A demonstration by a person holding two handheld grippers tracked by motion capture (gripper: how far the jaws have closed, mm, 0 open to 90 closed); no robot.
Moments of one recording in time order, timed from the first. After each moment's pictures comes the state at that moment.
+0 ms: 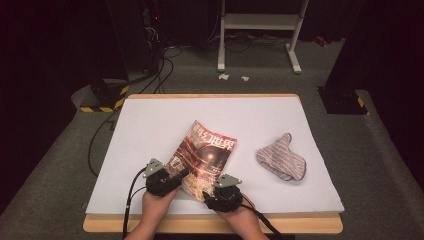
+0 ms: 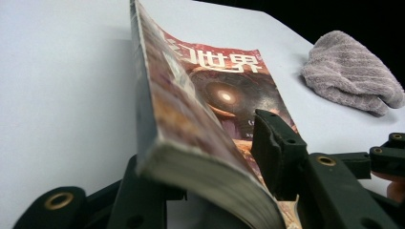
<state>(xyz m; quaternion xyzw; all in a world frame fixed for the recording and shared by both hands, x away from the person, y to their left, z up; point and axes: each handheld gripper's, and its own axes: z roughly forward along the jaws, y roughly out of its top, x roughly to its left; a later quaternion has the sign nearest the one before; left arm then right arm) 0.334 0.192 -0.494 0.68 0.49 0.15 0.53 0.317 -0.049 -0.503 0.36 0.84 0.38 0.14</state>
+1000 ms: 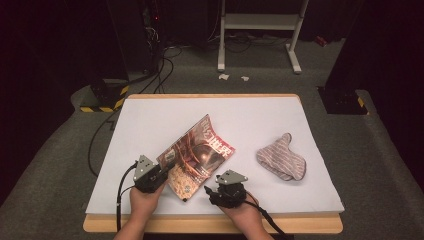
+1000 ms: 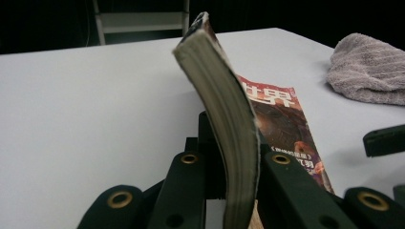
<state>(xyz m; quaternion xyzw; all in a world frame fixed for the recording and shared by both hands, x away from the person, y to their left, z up) 0.333 0.220 -0.478 0.69 0.43 0.25 0.52 0.325 -0.060 -0.490 0.34 0.83 0.41 0.15</state>
